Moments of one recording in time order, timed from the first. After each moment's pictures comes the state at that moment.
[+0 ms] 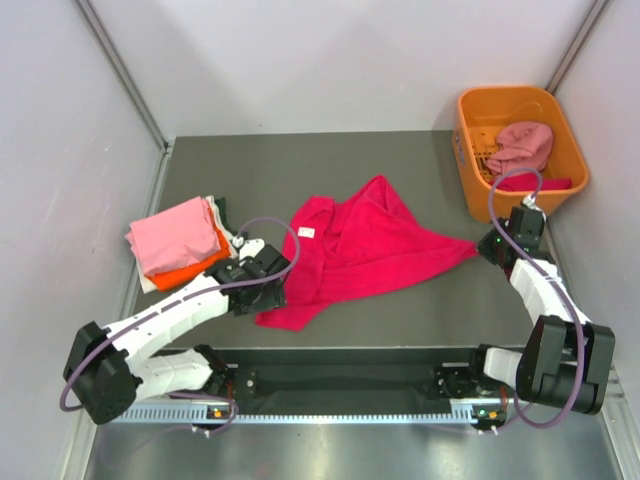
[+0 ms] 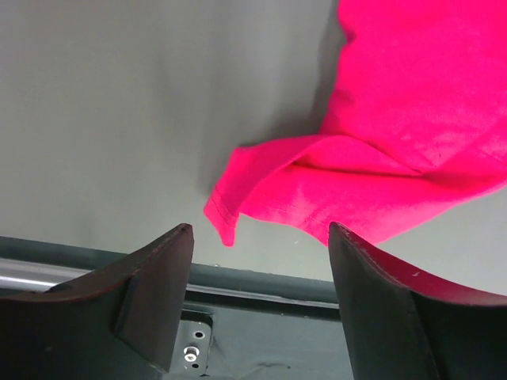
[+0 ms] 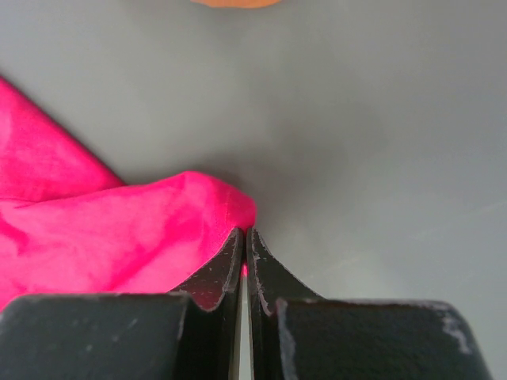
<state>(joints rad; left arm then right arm) -0.76 1.13 0.78 -0.92 -0.33 -0.90 -0.21 1.20 0.65 -0.23 -0.06 0.50</state>
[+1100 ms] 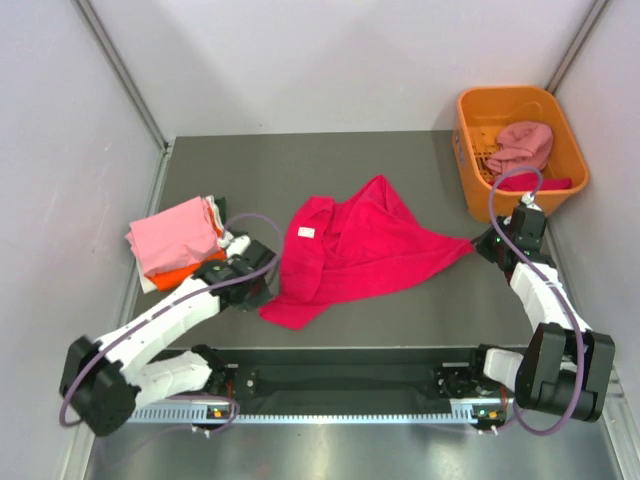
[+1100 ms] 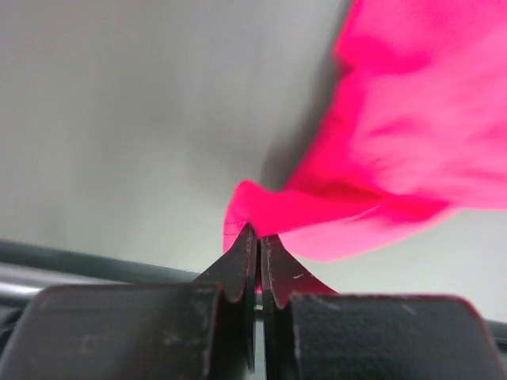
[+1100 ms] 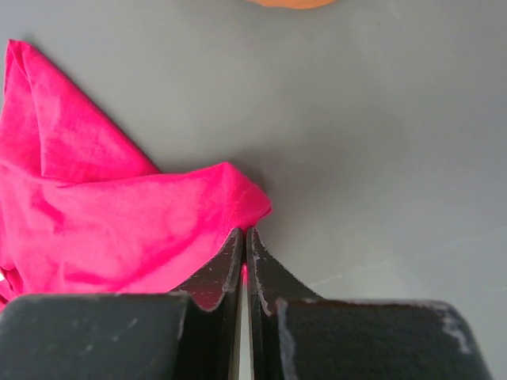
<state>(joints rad) -0.68 1.09 0.75 -0.90 -0.30 -0.97 -0.21 1.16 0.63 -0.19 -0.15 0.50</state>
